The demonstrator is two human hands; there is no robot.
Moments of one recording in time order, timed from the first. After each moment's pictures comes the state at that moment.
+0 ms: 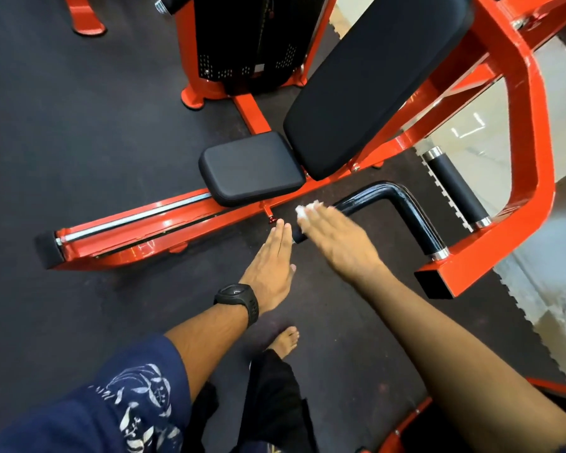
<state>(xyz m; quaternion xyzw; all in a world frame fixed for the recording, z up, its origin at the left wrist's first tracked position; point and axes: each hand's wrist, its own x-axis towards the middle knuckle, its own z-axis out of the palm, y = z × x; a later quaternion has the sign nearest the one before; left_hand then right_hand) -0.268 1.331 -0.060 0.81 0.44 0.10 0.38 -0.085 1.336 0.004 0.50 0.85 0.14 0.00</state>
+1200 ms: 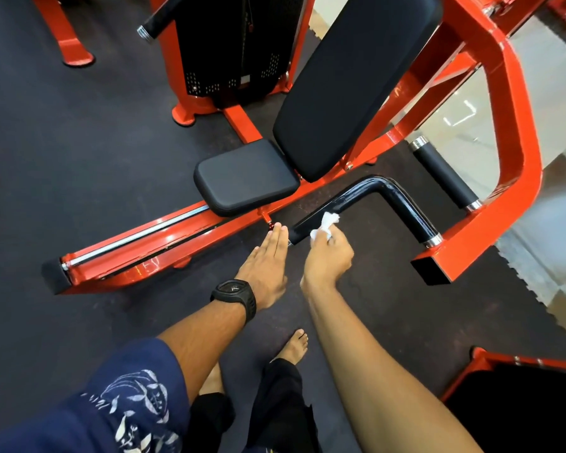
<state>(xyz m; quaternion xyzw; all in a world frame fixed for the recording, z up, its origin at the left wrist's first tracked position) -0.278 1.342 -0.039 0.82 0.43 -0.01 0.37 -0.171 1.330 -0.008 0.81 0.12 -0.19 -0.55</state>
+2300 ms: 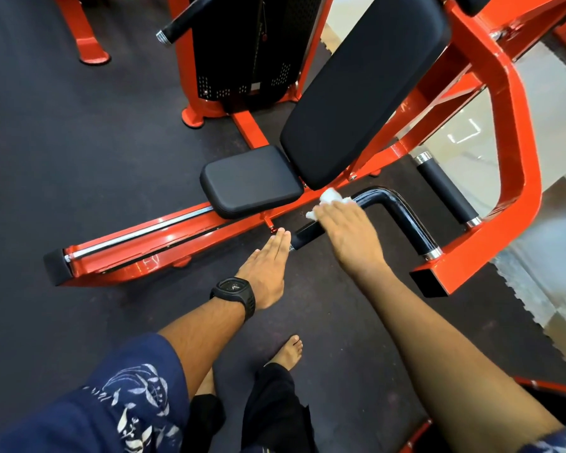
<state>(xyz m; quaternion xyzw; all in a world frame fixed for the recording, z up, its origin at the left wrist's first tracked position) -0.279 1.346 -0.040 0.83 0.42 -0.02 0.36 -0.070 1.341 0.006 0.61 0.78 0.10 -0.05</state>
